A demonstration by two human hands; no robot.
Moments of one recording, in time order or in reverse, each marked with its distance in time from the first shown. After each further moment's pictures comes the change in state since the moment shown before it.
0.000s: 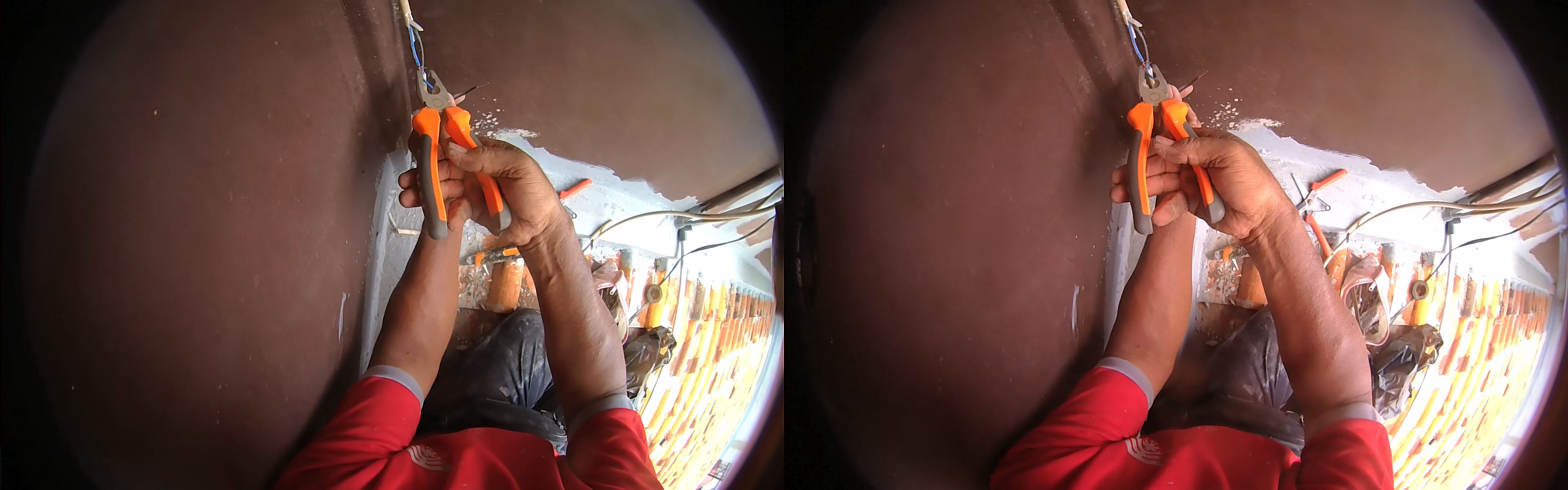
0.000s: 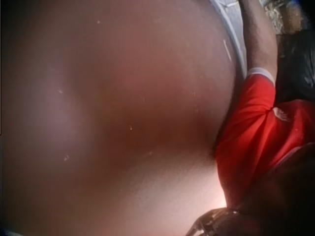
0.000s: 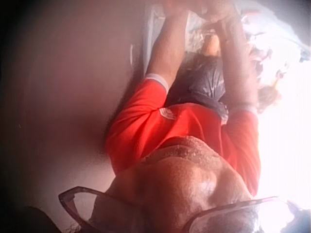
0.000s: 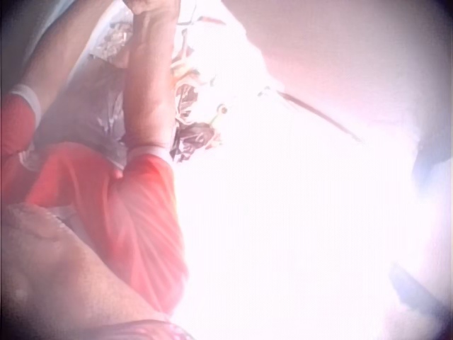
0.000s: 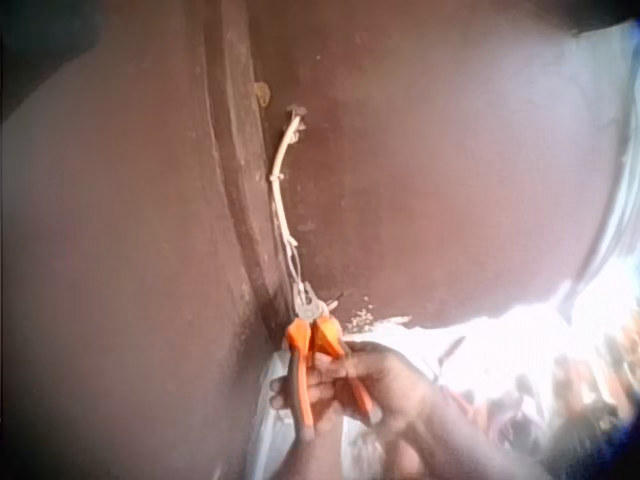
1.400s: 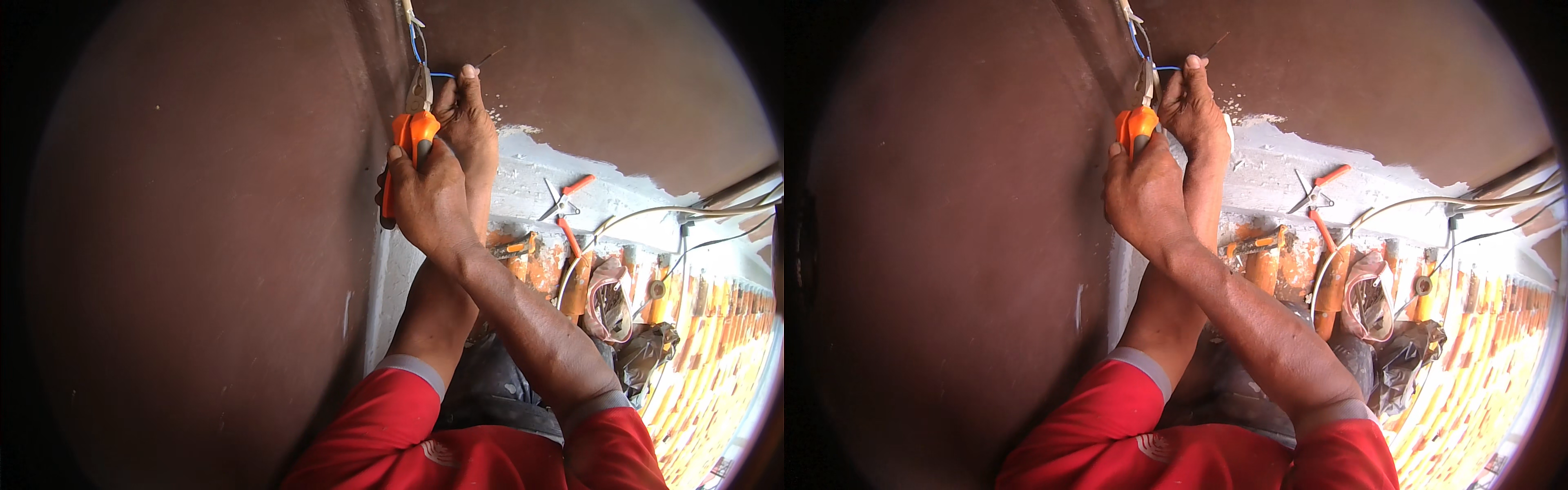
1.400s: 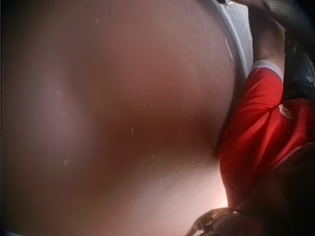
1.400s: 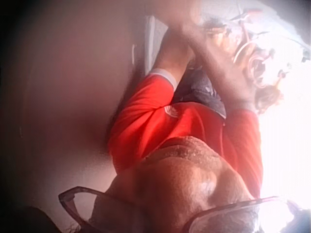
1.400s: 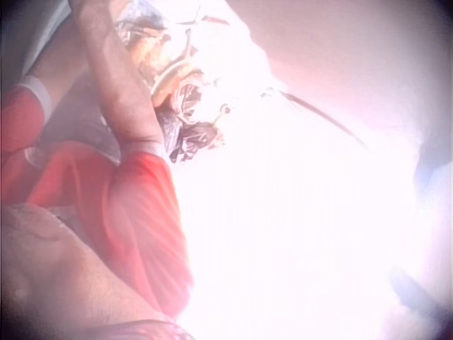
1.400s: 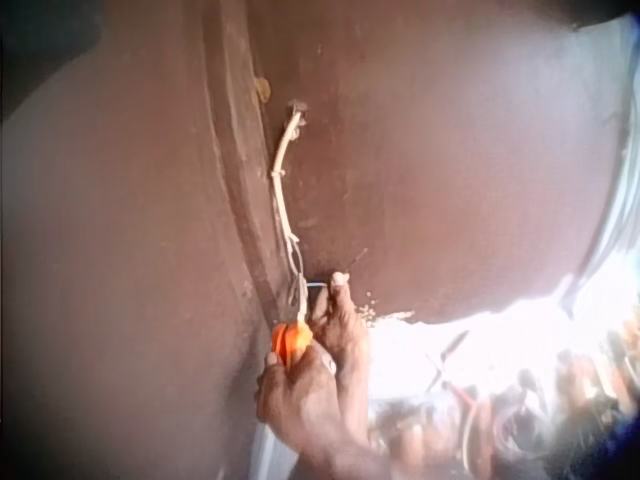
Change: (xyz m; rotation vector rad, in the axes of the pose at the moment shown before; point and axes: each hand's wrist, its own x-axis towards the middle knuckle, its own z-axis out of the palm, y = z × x) left_hand 0.094 -0.064 0.020 1.909 0.771 1.013; right_hand 0.039 0.062 0.068 -0.731 0.671 -0.191
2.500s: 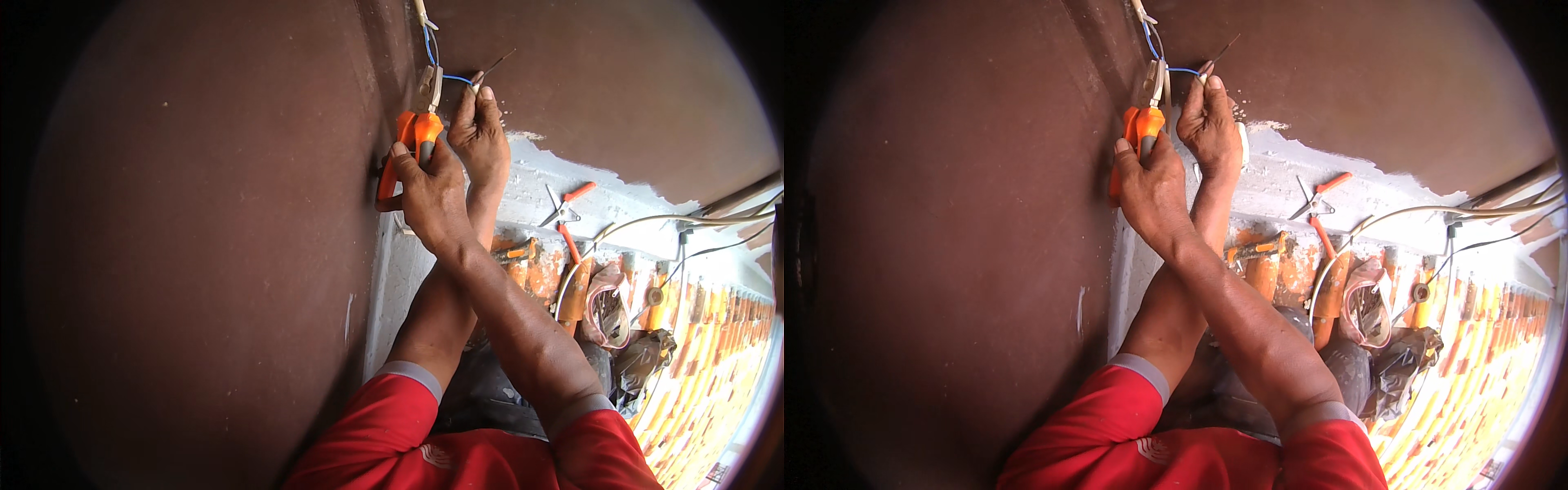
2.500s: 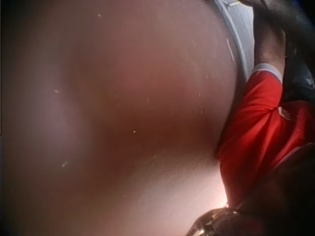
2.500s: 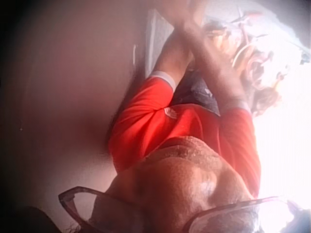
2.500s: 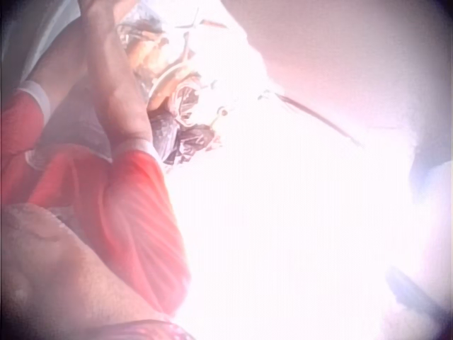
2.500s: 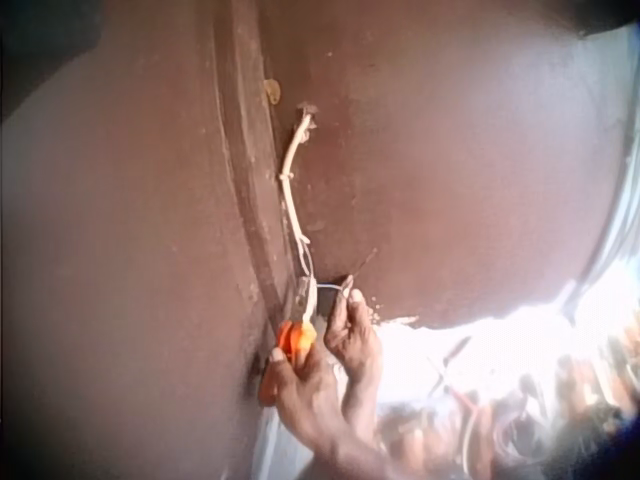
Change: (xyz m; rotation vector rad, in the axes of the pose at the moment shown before) left_hand -0.013 -0.038 0.001 0.011 -0.055 0.146; right_hand 0.027 0.034 0.001 0.223 -0.053 -0.048
